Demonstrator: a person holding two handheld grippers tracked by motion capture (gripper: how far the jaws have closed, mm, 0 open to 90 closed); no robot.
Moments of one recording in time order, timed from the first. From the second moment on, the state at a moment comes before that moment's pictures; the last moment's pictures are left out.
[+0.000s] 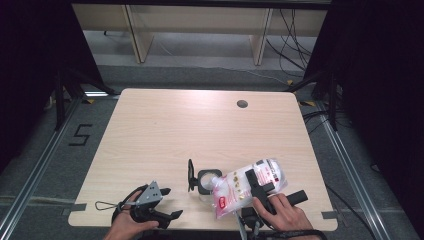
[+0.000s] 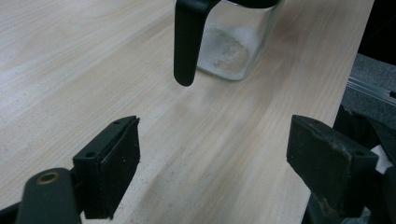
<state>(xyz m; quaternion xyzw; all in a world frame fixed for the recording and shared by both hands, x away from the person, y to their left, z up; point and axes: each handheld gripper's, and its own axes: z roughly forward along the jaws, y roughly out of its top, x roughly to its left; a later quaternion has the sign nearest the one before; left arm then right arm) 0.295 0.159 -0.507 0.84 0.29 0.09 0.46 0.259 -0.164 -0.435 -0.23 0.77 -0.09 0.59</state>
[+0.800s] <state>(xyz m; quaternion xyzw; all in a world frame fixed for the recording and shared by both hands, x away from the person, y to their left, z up) 0.295 0.159 -0.507 0.84 0.28 0.09 0.46 0.261 -0.165 -0.431 -0.25 0.77 -0.10 0.58</state>
